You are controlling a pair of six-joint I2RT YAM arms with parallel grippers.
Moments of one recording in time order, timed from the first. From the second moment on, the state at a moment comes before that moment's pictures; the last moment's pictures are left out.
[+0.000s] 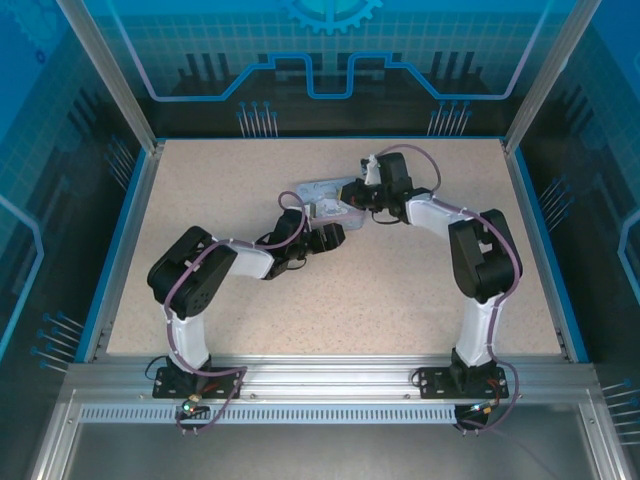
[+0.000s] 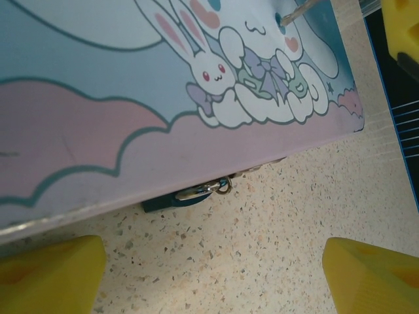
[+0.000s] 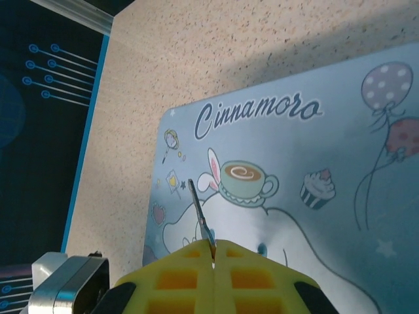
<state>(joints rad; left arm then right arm) -0.55 1.90 0.85 0.50 0.17 -0.80 0.34 1.95 1.31 -0.02 -0.52 0.64</state>
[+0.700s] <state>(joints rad) -0.55 1.92 0.86 0.51 0.17 -0.80 0.33 1.96 1.34 -0.17 -0.39 0.55</state>
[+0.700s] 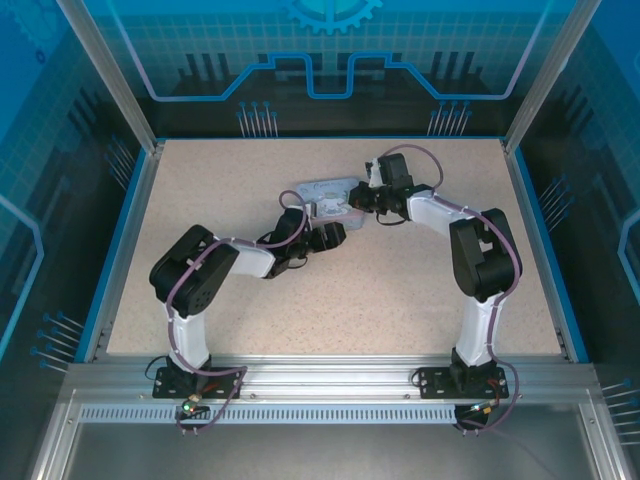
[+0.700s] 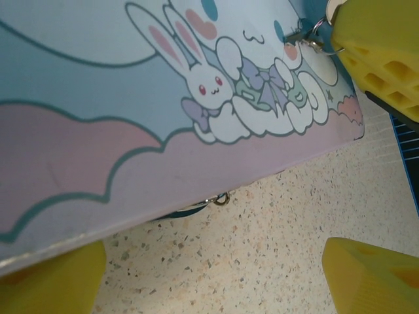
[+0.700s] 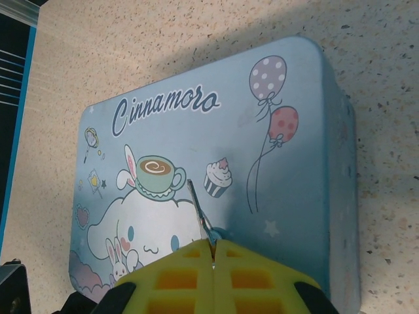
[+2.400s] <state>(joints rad) -0.60 2.08 0.90 0.78 0.09 -0.80 0.33 1.96 1.33 -0.14 -0.40 0.54</state>
